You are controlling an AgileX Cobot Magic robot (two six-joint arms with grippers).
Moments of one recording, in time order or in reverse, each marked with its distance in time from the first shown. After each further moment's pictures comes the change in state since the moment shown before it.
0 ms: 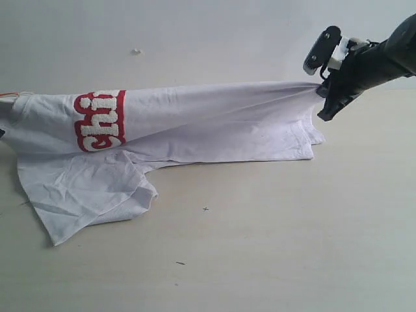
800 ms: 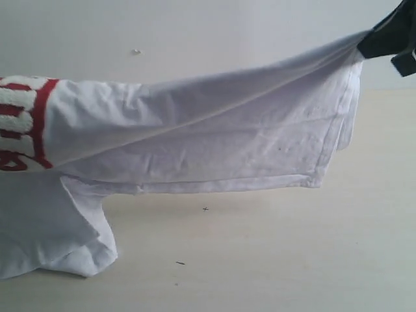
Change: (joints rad) left arm 0.010 -0.745 0.000 0.008 0.833 -0.104; right arm -0.014 -0.727 0.265 0.016 0.581 0.259
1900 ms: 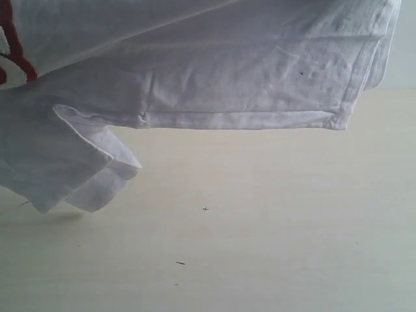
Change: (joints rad) left arm 0.015 -0.149 0.029 0.136 -0.202 -0.207; right arm -0.101 -0.175 -0.051 0.135 -0.102 -0.230
